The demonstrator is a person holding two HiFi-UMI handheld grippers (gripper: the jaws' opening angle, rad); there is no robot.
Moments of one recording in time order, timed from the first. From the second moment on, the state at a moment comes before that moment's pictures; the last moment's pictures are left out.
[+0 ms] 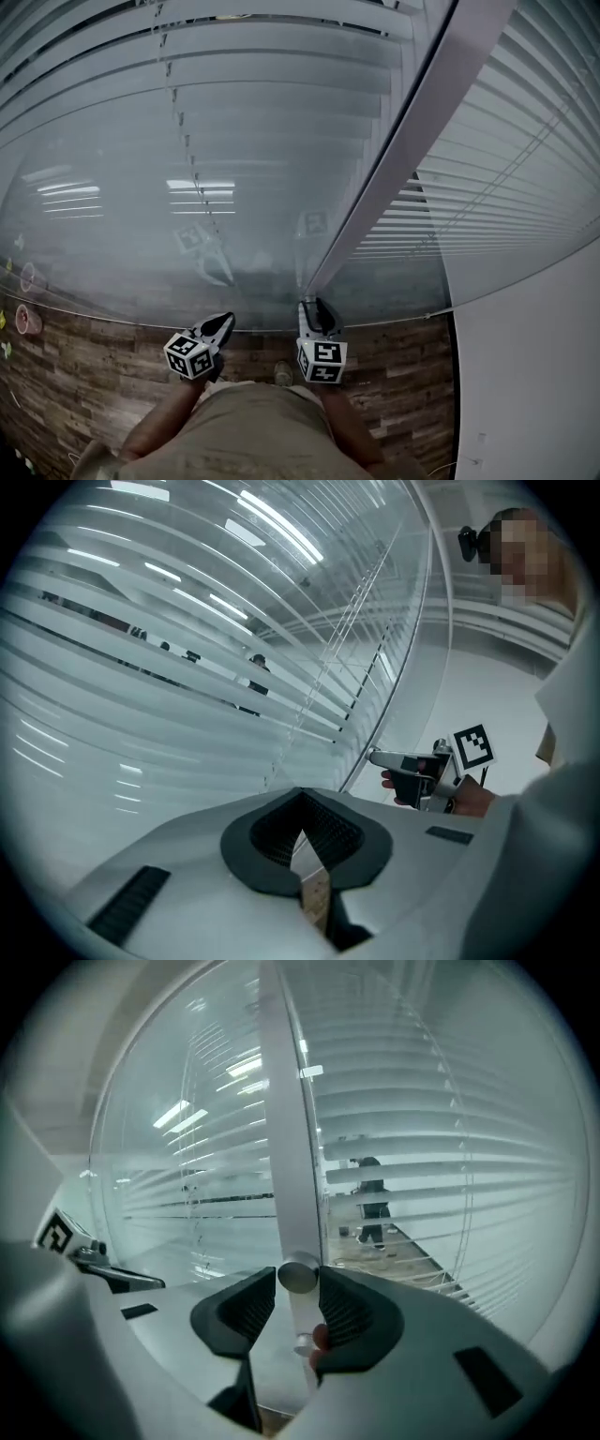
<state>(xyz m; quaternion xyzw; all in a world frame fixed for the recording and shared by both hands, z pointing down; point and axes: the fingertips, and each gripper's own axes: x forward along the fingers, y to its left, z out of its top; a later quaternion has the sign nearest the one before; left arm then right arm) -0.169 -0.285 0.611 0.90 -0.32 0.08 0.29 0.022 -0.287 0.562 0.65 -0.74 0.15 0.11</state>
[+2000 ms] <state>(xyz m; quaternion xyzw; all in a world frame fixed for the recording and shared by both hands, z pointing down) -0.181 -0.292 0.598 0.90 -0.33 0.08 0.29 0.041 -0.295 0.541 0.52 -0.68 0.48 -0.19</state>
